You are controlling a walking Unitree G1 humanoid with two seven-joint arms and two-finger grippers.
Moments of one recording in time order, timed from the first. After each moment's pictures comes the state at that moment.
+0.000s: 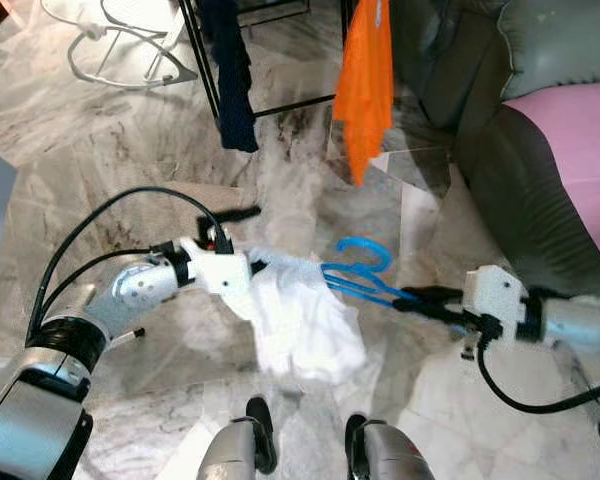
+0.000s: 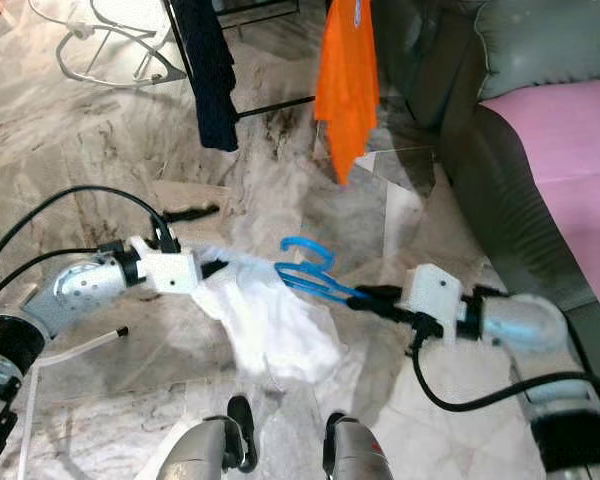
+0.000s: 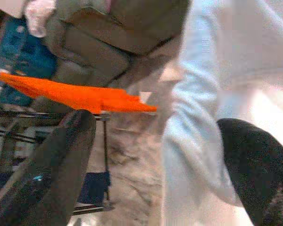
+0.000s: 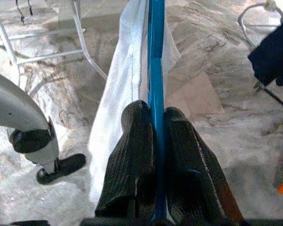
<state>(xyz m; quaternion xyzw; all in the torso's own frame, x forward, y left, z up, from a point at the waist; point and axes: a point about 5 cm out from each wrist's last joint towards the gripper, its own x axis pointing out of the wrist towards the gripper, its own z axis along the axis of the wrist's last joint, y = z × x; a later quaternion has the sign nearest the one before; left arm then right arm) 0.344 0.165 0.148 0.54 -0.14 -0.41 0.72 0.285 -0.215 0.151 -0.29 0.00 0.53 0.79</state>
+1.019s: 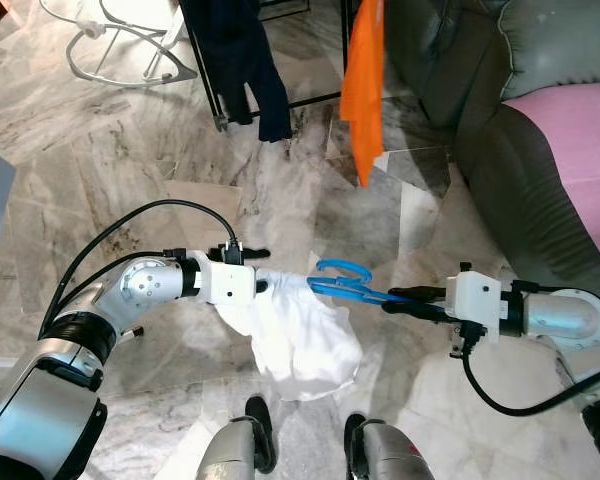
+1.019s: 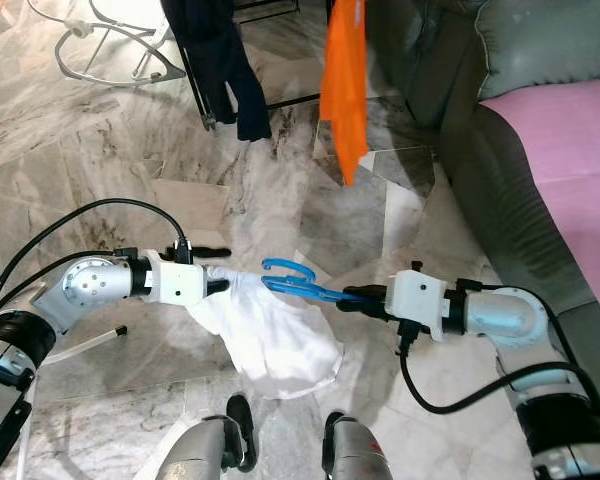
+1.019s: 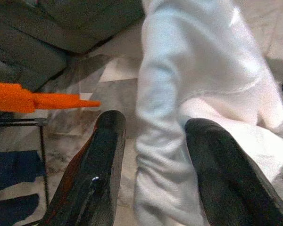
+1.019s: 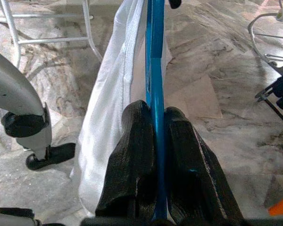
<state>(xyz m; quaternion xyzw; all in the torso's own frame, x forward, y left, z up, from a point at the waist) 0.344 0.159 0.136 0.52 -0.05 -0.51 0.69 0.294 -0.206 0.145 -0.33 -0.01 0.54 0.77</state>
